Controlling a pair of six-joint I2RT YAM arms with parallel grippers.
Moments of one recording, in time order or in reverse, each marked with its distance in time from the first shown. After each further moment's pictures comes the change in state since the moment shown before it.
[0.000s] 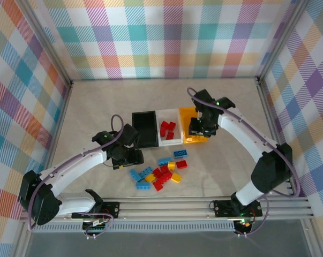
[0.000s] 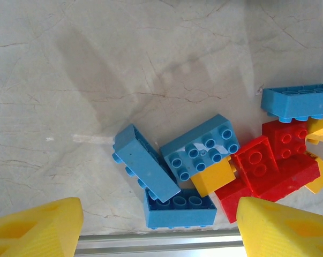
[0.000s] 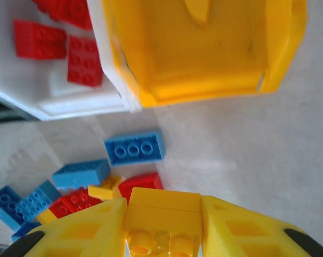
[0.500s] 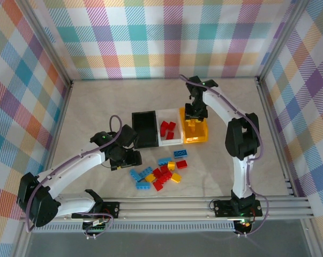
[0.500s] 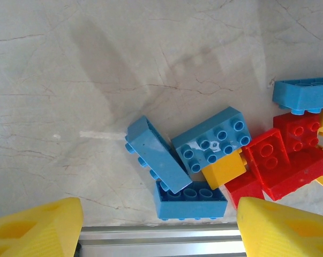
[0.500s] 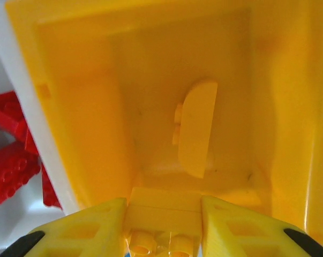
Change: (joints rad) left arm 0.002 -0.027 0.000 -0.049 -0.011 0.007; right arm -0.107 0.495 0.420 -0.037 0.006 -0.108
